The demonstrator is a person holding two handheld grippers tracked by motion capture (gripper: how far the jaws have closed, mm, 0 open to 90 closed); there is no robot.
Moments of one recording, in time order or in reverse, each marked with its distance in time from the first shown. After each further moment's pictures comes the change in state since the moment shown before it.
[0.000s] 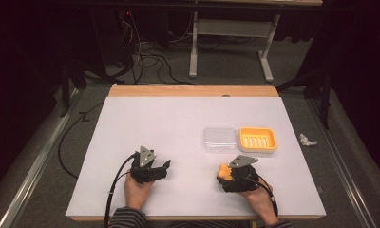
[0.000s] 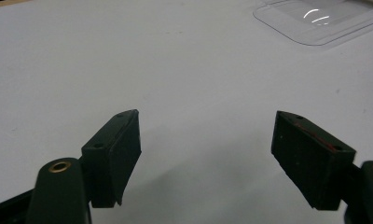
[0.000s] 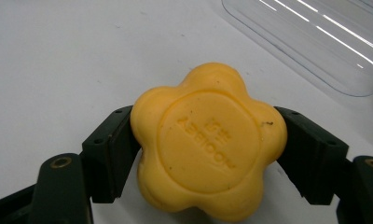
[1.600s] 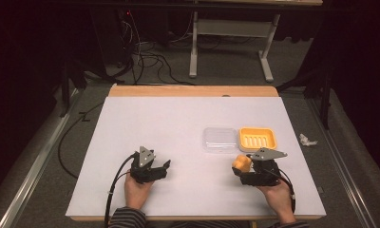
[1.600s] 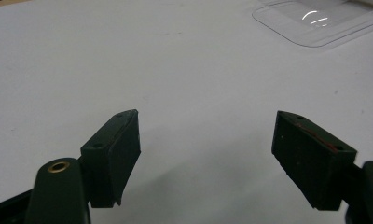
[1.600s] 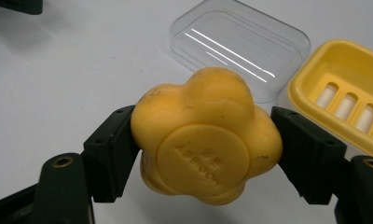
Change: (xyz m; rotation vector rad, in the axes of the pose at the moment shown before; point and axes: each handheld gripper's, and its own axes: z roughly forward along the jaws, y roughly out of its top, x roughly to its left) left arm 0.000 0.000 -0.001 -0.003 -0.004 -0.005; right arm -0.035 0.000 -0.052 -0.106 -0.023 0.082
